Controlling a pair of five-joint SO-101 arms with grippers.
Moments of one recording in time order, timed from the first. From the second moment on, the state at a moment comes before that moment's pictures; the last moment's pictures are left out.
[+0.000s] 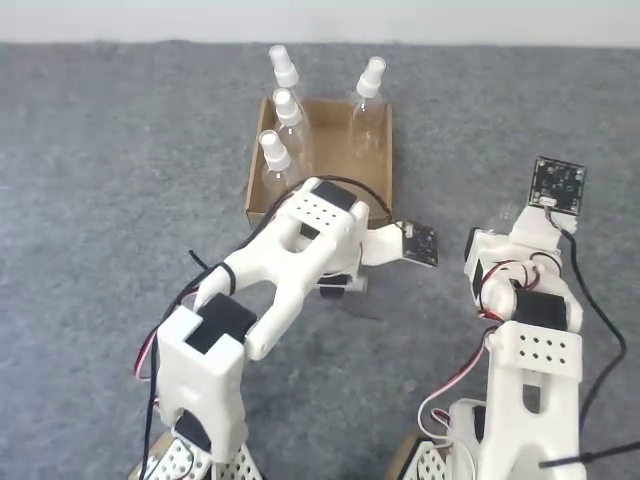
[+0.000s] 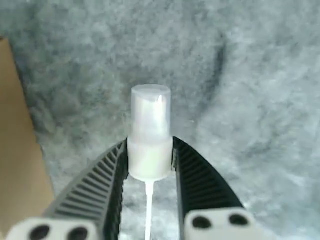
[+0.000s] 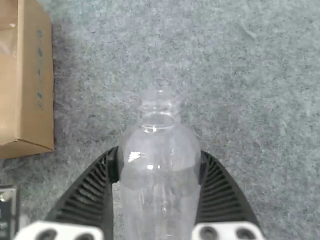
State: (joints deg) left arm 26.3 22.8 6.9 78.9 -54.9; right arm 7.0 -48.6 58.7 45.3 -4.8
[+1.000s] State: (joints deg) left arm 26.5 22.8 7.8 85.1 -39.3; right arm 8.0 -48.6 59.3 45.3 -4.9
